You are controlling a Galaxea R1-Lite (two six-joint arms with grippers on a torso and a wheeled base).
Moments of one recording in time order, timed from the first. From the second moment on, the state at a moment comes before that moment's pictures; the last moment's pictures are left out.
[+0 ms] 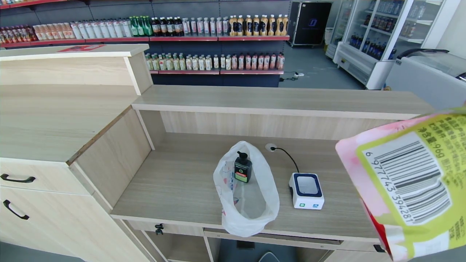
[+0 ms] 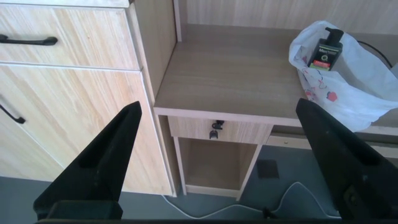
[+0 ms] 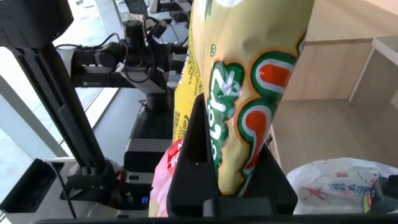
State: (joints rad) left arm 0.00 0.00 0.00 0.00 0.00 0.00; right arm 0.07 1.15 -0.71 -0.58 1.53 0.03
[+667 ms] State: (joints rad) left arm 0.00 0.00 0.00 0.00 0.00 0.00; right arm 0.19 1.28 -0.79 -0.54 1.53 -0.05
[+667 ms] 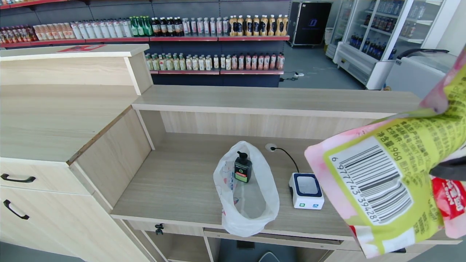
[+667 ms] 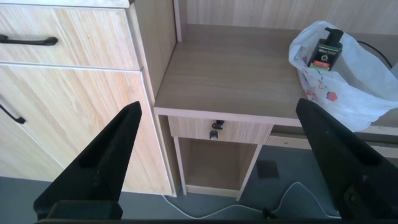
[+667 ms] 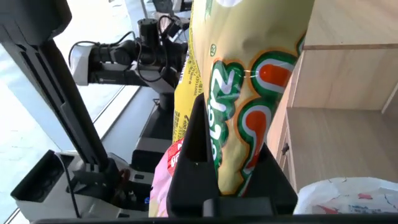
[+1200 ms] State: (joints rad) left arm 0.00 0.00 0.00 0.00 0.00 0.00; right arm 0.22 1.44 -0.81 -0.60 1.53 -0.07
